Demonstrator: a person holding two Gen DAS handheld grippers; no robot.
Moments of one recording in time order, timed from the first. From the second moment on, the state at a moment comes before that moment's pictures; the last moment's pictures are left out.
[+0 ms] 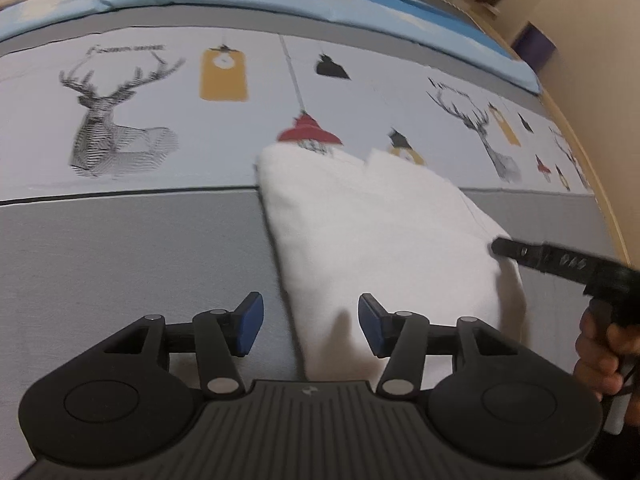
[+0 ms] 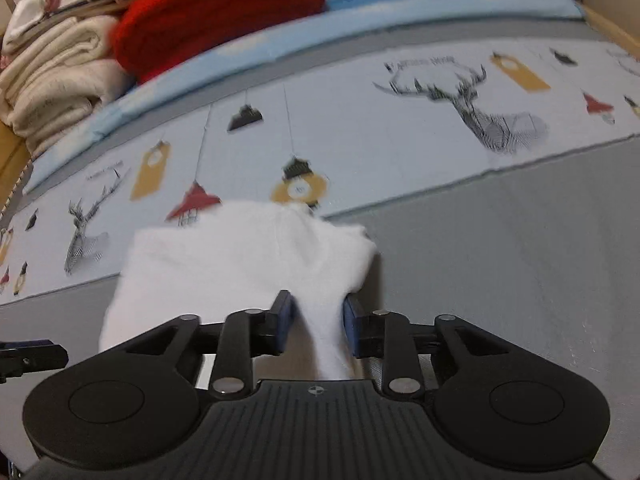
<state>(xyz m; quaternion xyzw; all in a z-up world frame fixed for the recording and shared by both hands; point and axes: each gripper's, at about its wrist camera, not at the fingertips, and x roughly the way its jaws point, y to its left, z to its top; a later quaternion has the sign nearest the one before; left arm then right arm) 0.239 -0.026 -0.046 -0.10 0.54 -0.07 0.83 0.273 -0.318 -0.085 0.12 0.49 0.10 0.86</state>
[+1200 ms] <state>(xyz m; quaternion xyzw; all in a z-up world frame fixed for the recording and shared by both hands) 0.279 -0.013 -0.106 -0.20 0.54 -0.07 0.81 0.283 -0.308 -0.128 0.21 0.57 0.08 0.79</state>
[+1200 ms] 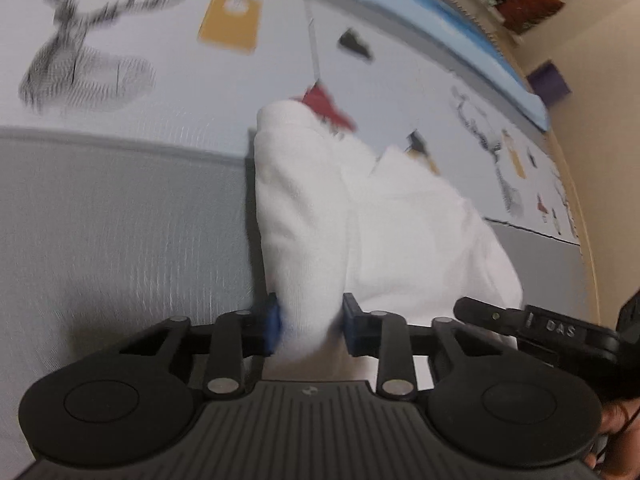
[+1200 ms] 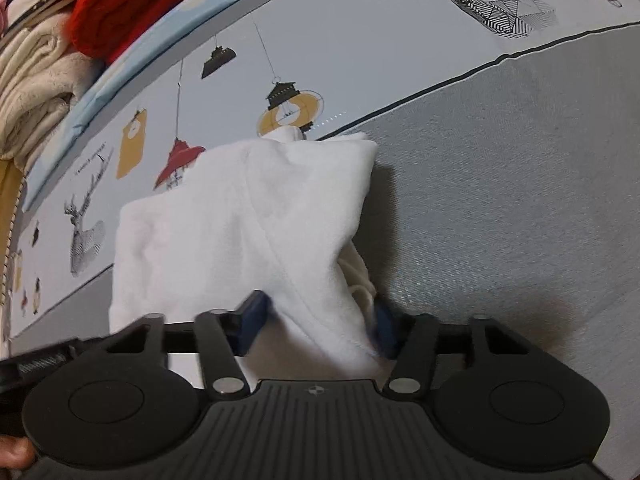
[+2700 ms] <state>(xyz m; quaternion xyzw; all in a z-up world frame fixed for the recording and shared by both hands) 0.244 0.059 -0.111 -0.13 0.59 -0.05 0.80 0.271 -0.278 -0.109 0.13 0.57 0.18 0.79</state>
